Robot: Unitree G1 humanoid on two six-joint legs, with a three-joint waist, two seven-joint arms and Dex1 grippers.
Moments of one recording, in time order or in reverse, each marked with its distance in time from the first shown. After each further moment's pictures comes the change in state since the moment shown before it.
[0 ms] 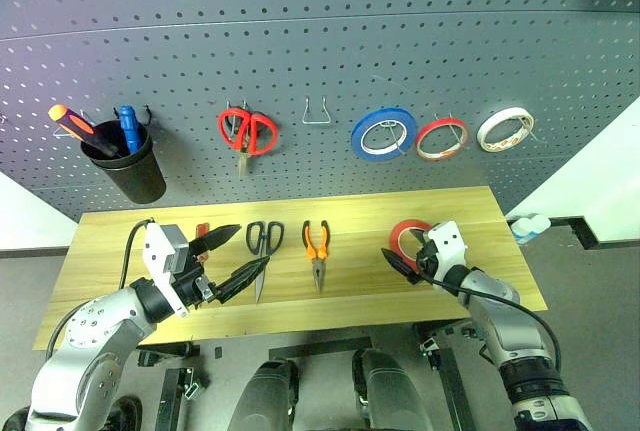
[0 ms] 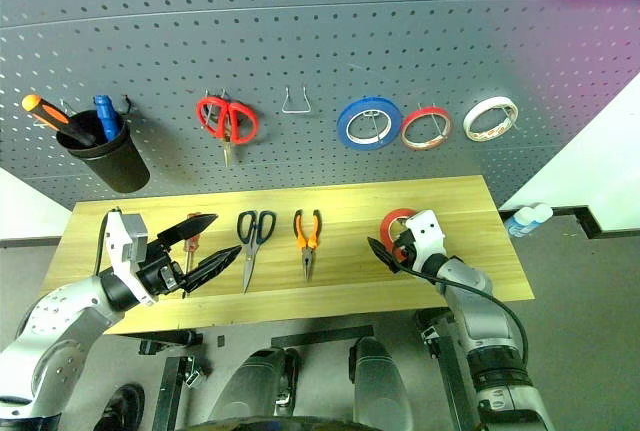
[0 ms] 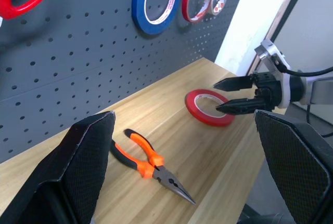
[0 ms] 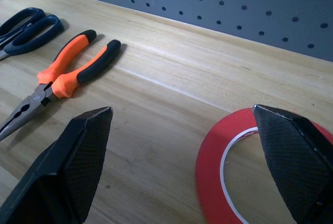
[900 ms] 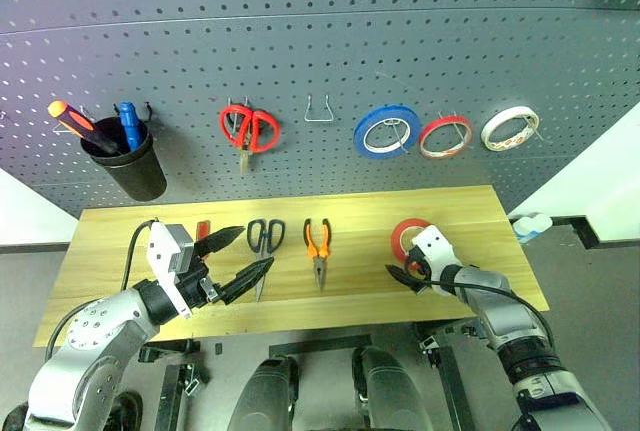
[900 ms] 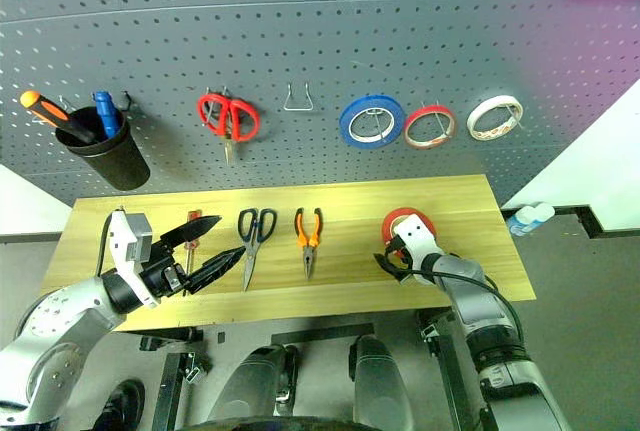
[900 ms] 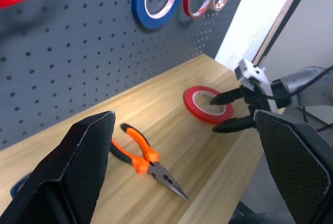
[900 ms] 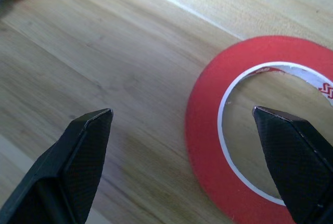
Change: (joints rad) left arm 0.021 -0.003 0.004 -0.077 -0.023 0.076 0.052; right arm -0.120 -0.066 0.111 0.166 -0.169 0.130 -0.016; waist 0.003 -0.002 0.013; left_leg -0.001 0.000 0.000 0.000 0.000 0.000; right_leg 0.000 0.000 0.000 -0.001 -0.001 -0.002
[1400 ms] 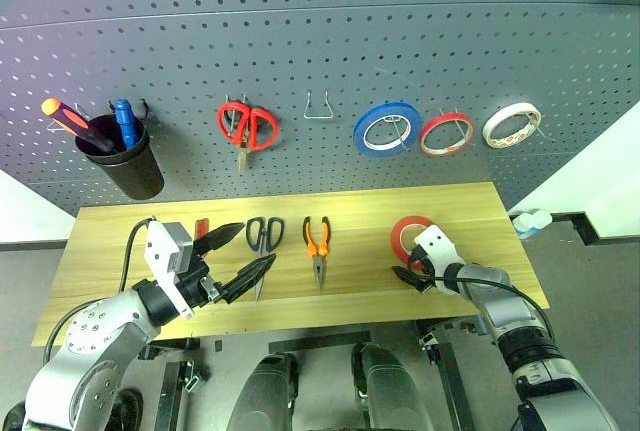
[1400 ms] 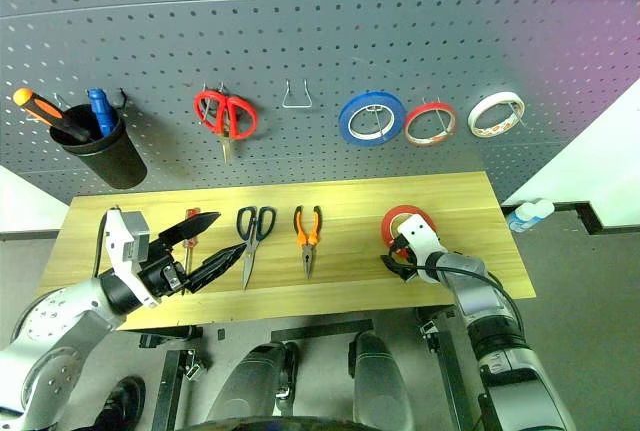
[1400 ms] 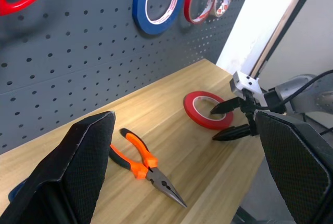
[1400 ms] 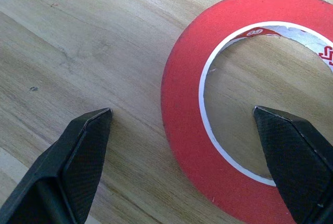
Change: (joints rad) left arm 0.005 0.002 0.006 -0.051 -0.021 0.012 0.042; right arm -0.045 -0.011 0.001 0.095 -0.036 -0.011 0.010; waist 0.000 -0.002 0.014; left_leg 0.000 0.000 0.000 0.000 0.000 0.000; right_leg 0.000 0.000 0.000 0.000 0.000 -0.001
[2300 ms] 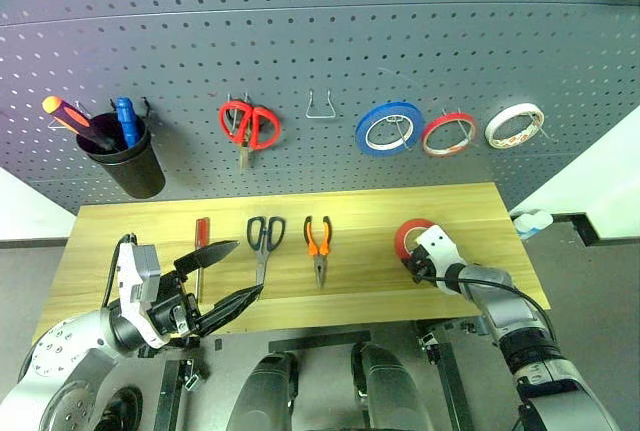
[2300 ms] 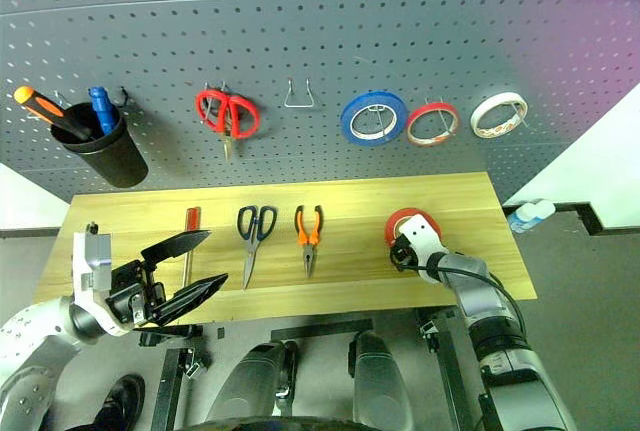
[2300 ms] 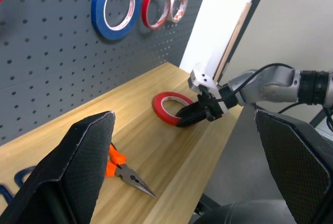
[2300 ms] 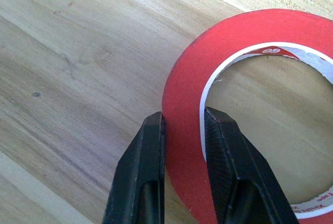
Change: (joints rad) left arm 0.143 0.032 0.086 0.036 -0.063 -0.143 -0.262; right arm 0.039 -0.002 -0.038 -0.018 0.041 -0.016 0.029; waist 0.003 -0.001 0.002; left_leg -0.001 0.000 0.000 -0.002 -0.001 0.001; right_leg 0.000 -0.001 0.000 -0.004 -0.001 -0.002
